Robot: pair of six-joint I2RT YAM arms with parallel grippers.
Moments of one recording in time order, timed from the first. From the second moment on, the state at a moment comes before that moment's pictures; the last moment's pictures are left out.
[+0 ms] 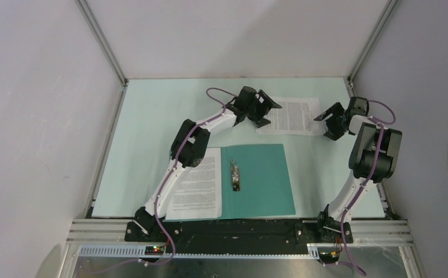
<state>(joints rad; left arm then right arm) -0.64 2.63 2.15 -0.09 0.32 -1.36 -0.31 1.92 1.21 -0.23 -0.33 0.68</state>
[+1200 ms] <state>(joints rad) -0.53 2.25 1.85 -0.21 0.40 -1.05 -0.09 1.71 1.21 -0.25 -0.12 0.60</state>
